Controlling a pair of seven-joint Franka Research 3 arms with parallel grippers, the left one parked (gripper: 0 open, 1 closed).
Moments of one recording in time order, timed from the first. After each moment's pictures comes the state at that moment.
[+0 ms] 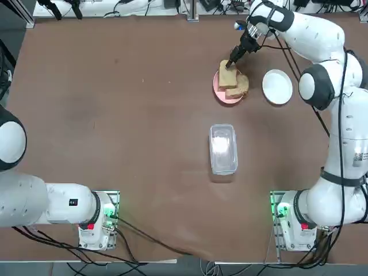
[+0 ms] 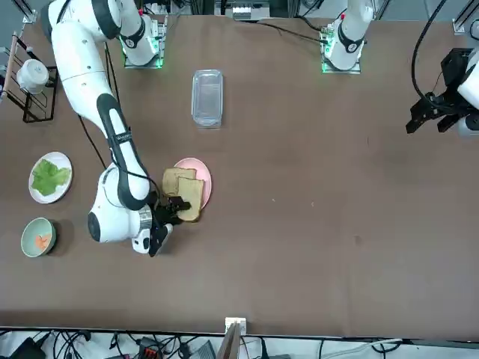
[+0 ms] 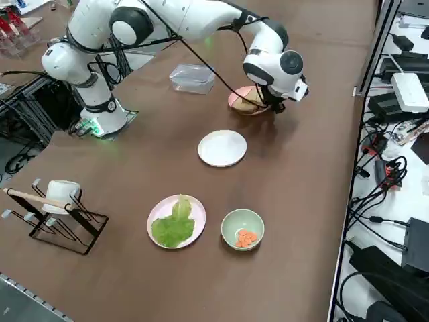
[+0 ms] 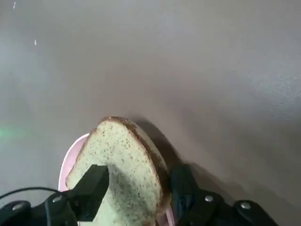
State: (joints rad) arm 0.15 0.94 0.10 -1.26 0.56 1.96 -0.74
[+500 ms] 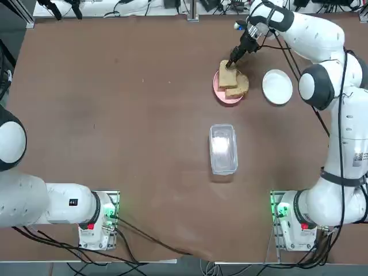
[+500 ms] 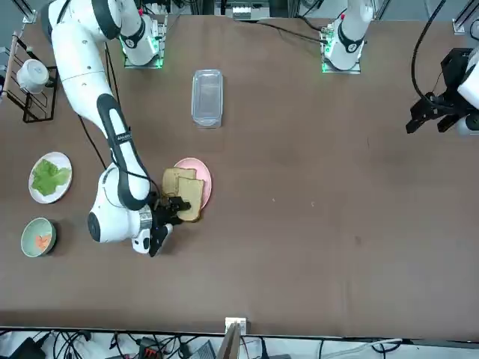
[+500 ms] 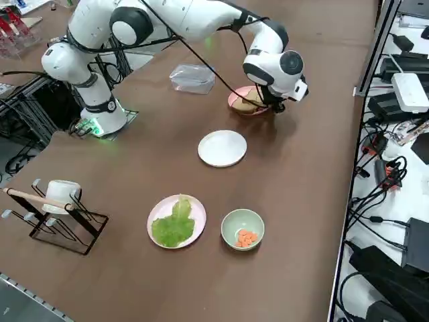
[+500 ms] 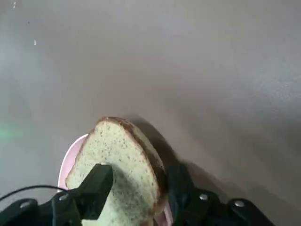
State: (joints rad) arm 0.15 0.94 0.10 -1.26 0.56 1.96 -0.74
